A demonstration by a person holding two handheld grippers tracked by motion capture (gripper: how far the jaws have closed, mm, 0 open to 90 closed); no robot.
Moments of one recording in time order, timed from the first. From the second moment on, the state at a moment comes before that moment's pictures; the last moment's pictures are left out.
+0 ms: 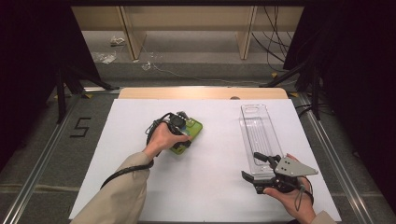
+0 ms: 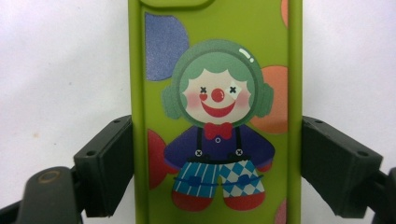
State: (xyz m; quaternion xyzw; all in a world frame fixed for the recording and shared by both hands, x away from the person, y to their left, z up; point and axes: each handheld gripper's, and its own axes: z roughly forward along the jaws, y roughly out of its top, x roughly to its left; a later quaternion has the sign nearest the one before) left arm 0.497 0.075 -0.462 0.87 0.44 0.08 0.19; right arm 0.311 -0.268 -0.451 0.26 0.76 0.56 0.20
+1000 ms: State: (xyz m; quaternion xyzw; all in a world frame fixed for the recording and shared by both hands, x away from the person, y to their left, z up) left arm 0.462 0.096 -0.443 0.84 0.43 0.12 0.30; right arm 0.311 -0.267 -0.451 0.26 0.76 0.56 0.20
